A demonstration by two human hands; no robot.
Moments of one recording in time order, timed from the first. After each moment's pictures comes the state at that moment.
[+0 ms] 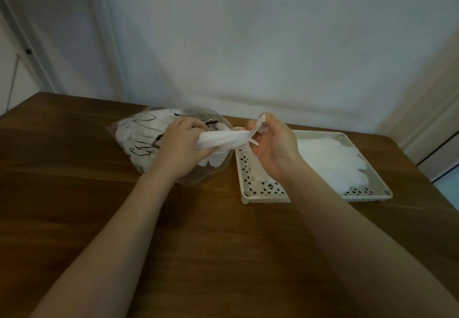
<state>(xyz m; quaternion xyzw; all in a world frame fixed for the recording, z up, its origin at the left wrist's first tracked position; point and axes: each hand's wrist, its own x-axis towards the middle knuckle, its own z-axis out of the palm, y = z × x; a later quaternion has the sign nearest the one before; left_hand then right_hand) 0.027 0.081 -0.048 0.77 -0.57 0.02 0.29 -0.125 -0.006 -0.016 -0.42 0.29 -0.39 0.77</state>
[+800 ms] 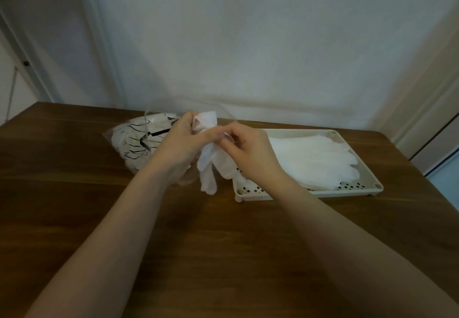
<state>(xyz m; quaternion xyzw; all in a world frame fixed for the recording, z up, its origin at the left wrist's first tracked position) -0.011 0.099 -0.005 0.58 -0.38 -0.38 0.61 -0.131 0.022 -0.016 -0.87 0.24 -0.32 0.27</state>
